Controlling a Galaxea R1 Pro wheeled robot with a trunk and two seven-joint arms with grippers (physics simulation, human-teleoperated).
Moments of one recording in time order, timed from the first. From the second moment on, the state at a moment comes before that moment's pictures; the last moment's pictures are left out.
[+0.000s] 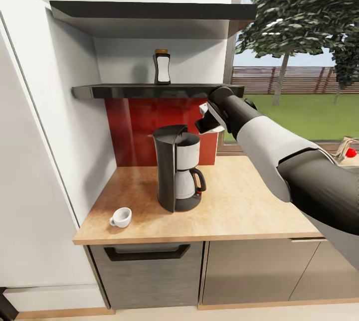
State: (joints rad) left arm -0.06 0.13 0.06 -0.03 -0.03 -0.16 0.02; right arm -1.67 0.17 0.41 -0.32 0.06 1.04 0.24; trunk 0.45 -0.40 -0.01
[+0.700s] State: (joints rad) left arm -0.06 0.13 0.06 -0.03 -0.03 -0.16 0.02; right arm -1.67 0.17 0.41 -0.32 0.06 1.04 0.24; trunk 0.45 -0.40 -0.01
